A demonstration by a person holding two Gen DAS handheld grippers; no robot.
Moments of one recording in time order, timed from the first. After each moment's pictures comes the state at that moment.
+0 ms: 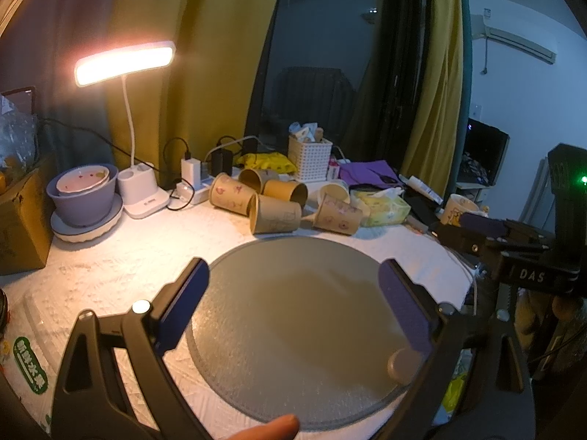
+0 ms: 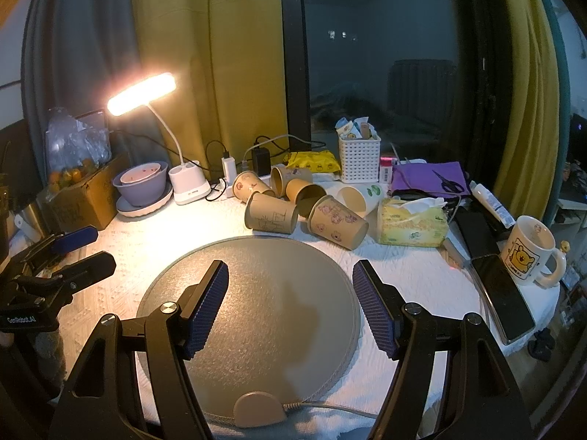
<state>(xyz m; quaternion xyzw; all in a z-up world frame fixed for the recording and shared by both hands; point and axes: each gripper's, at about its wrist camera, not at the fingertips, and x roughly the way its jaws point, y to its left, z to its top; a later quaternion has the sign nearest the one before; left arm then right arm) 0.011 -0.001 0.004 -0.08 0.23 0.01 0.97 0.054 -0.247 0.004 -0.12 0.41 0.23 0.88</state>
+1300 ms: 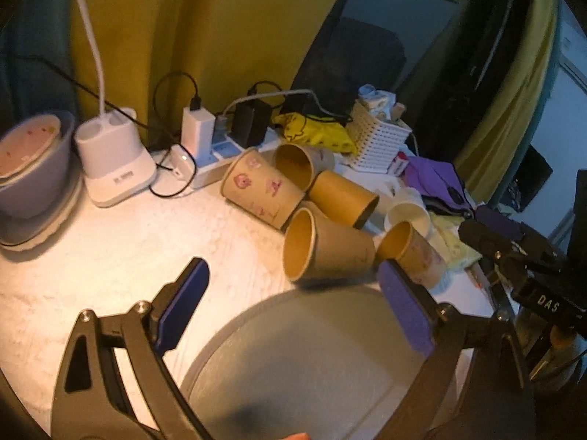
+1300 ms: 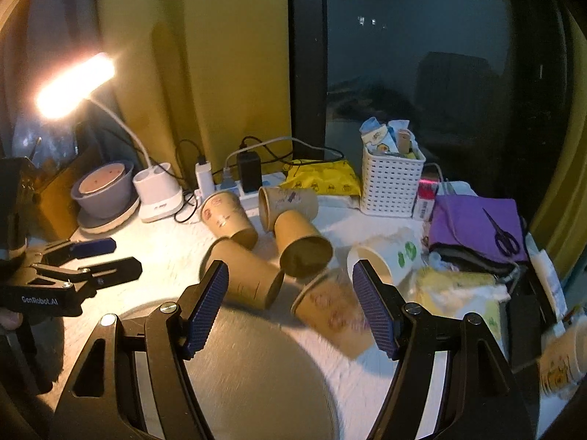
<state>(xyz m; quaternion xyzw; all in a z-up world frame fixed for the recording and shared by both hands) 0.215 0.090 -0.035 -0.20 0.35 0.04 0.91 0.235 -0.181 -0.072 -0.15 0.44 0.27 0.84</state>
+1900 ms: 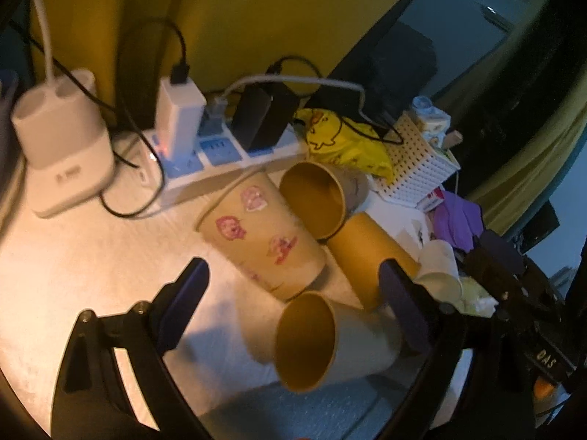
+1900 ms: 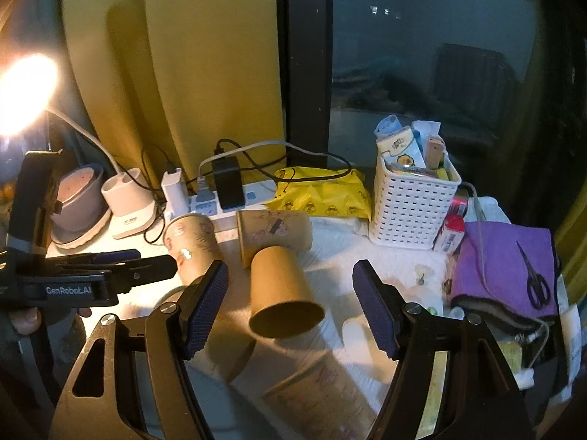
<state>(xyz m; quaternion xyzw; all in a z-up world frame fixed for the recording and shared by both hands) 0.325 0.118 -0.074 -0.30 0.38 0.06 0.87 0.324 -0.147 -0.121 -0.17 0.46 0.29 0.82</state>
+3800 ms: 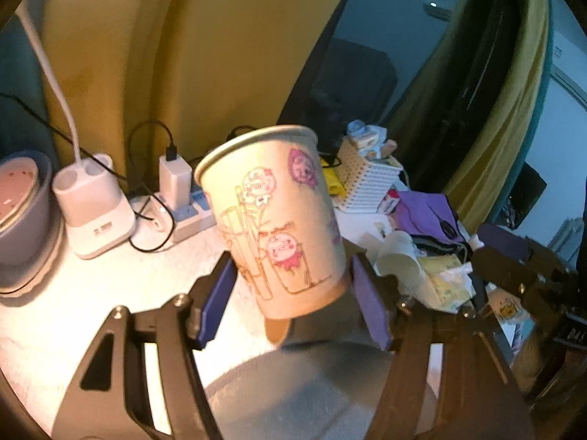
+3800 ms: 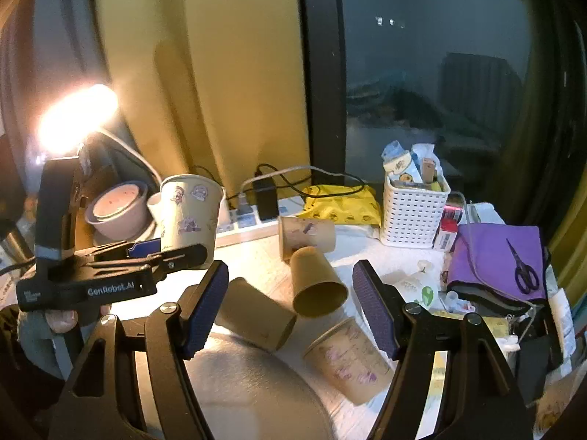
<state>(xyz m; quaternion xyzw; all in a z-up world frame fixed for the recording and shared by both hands) 0.239 0.082 -0.007 -0.19 0.30 0.04 0.94 0.266 -0.157 -0.052 -0.14 0.44 0.31 0.83</state>
